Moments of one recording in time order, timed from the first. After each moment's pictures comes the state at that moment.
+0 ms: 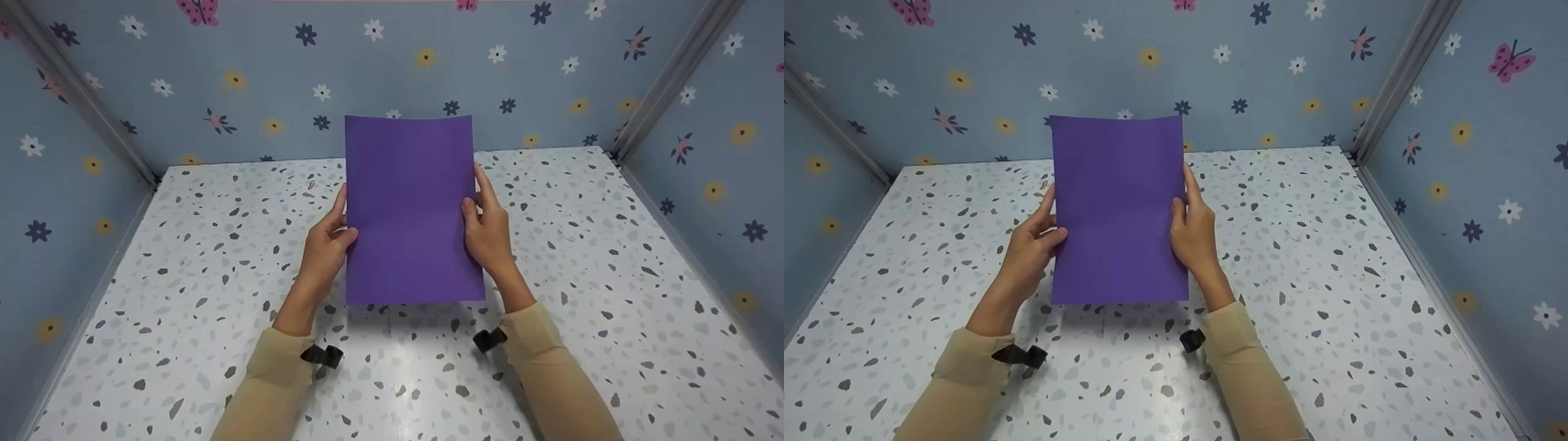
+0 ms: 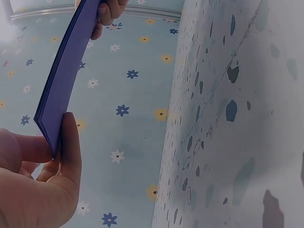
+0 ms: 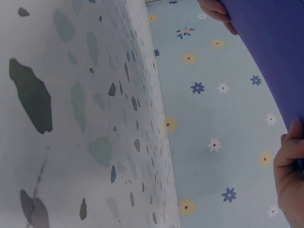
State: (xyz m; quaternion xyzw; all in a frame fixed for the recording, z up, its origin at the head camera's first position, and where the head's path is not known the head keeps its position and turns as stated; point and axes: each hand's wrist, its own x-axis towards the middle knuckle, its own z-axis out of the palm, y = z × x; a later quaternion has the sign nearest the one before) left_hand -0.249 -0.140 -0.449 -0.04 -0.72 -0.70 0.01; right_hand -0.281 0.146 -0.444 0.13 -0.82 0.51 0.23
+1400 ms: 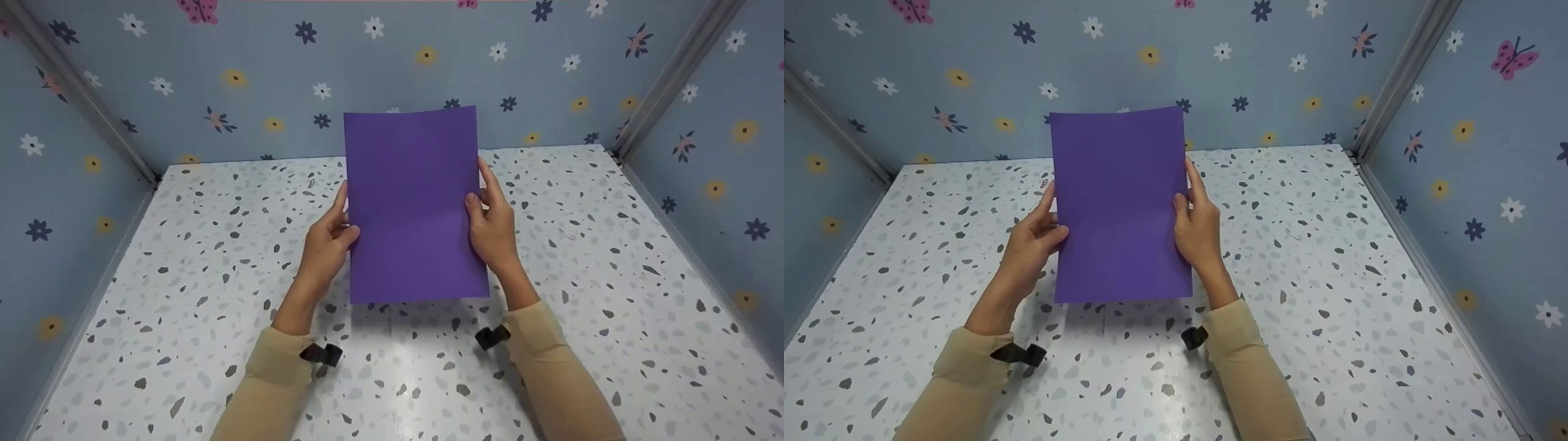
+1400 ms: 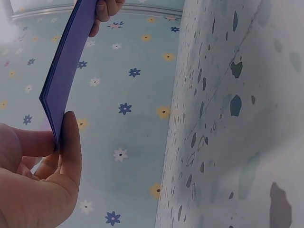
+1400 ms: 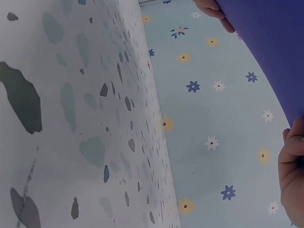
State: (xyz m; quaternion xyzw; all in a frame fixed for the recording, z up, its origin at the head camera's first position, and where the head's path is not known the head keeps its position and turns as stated) left_hand -0.248 -0.141 -0.446 -0.06 -0.75 -0.66 0.02; right_hand -0.283 0.151 -0.442 0.15 -0.80 0.53 0.24
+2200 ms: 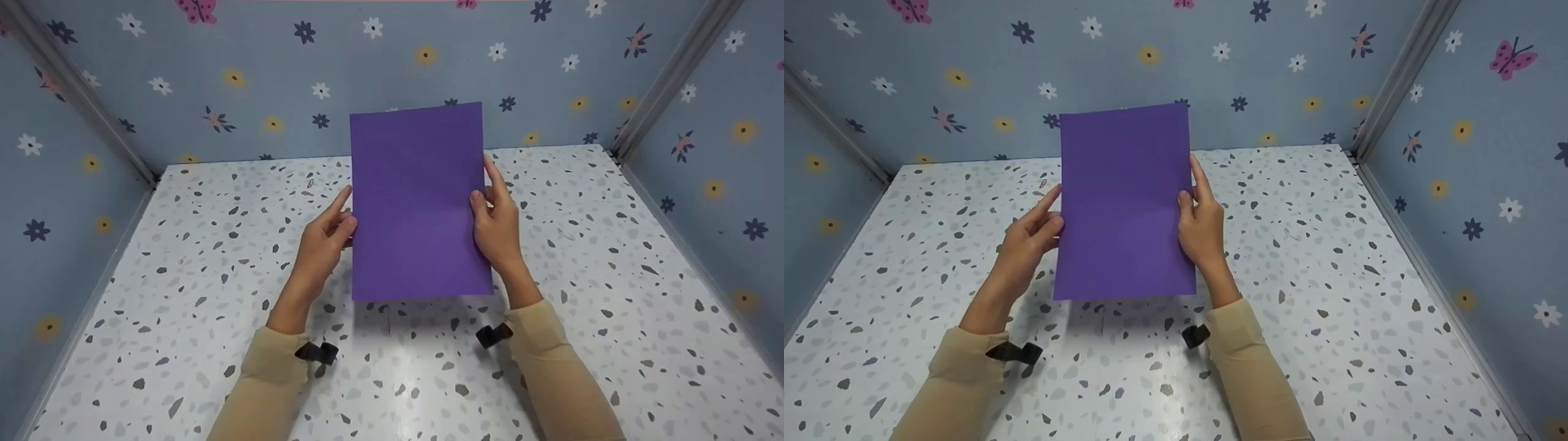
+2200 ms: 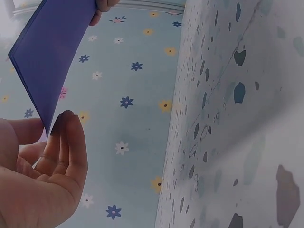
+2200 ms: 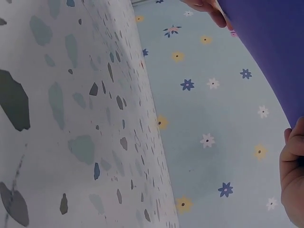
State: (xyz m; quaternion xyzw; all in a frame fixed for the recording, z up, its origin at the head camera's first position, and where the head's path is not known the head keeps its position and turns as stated) left_hand -0.249 -0.148 -0.447 -0.08 -0.73 -0.68 0.01; right_hand -0.282 0.151 -0.435 0.11 -0.78 0.56 0.24
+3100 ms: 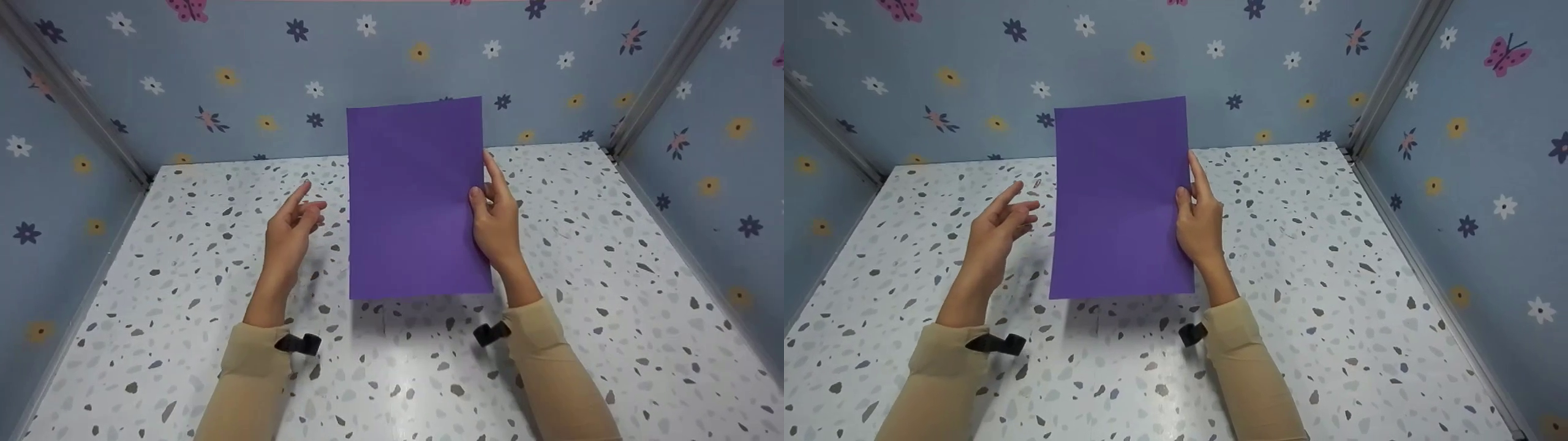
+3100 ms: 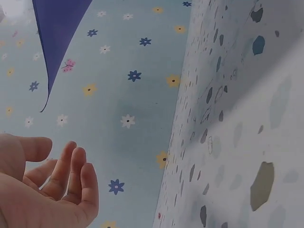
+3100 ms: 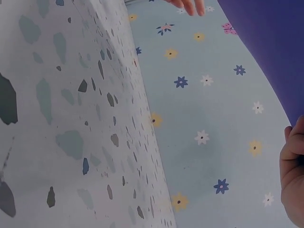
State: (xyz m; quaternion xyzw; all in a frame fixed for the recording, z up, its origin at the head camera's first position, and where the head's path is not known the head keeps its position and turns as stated) left_hand -0.264 -0.181 -0.446 -0.01 -0.74 -0.67 0.07; right_hand -0.285 0.161 -0.433 0.14 -0.76 0.58 0.24
